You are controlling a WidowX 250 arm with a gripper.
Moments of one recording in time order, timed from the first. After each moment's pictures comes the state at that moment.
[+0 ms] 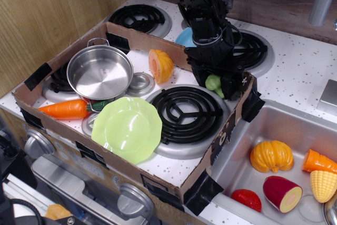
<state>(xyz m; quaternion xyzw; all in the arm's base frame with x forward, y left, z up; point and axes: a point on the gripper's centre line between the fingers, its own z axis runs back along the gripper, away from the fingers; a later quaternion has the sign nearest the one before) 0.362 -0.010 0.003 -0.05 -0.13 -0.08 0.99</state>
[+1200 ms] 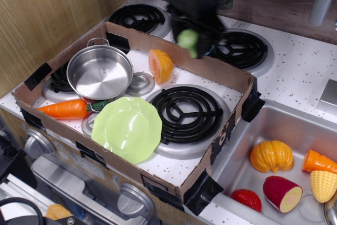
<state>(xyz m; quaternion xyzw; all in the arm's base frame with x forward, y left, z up) 0.352 0.050 0.077 0.09 -0.11 -0.08 0.99</state>
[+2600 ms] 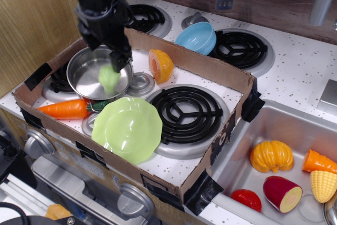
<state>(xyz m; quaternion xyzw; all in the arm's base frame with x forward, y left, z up) 0.291 0.131 0.073 0.15 -0.15 -0.11 0.97</state>
